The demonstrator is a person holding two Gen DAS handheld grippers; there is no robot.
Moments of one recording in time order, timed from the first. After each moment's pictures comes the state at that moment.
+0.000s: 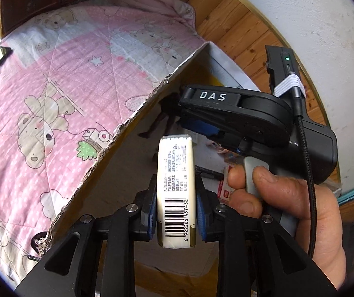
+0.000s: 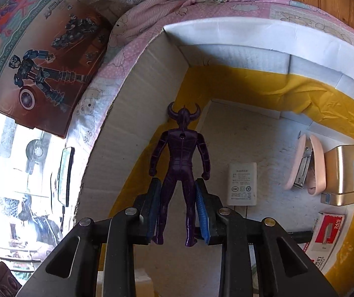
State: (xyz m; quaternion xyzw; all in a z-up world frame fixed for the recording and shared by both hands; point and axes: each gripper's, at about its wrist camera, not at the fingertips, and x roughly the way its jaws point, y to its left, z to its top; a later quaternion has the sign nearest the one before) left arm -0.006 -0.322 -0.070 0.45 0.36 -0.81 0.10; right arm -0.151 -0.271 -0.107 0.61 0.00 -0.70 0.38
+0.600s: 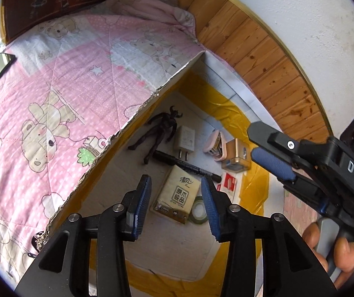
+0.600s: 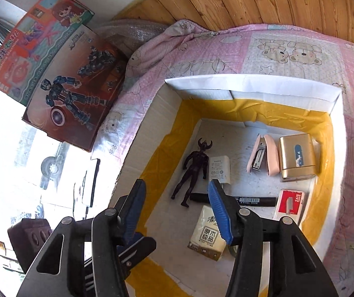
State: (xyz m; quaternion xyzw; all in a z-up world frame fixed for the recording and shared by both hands) left arm -0.009 -0.309 -0.053 0.44 0.34 -0.82 0.13; right arm -0.128 -0.183 -0.031 0.55 -0.07 -0.73 0.41
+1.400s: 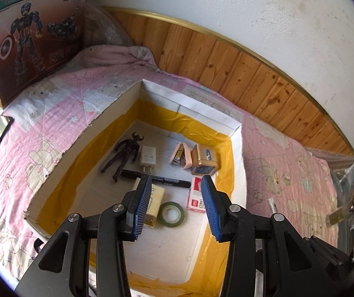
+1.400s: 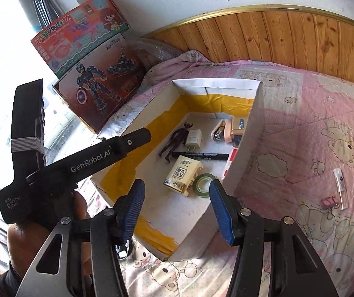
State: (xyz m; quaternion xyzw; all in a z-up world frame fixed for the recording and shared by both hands) left arm -0.006 -0.216 0.001 0.38 0.21 -0.89 0.12; right arm -0.023 -0.046 0.004 0.44 -0.02 -0.79 0.43
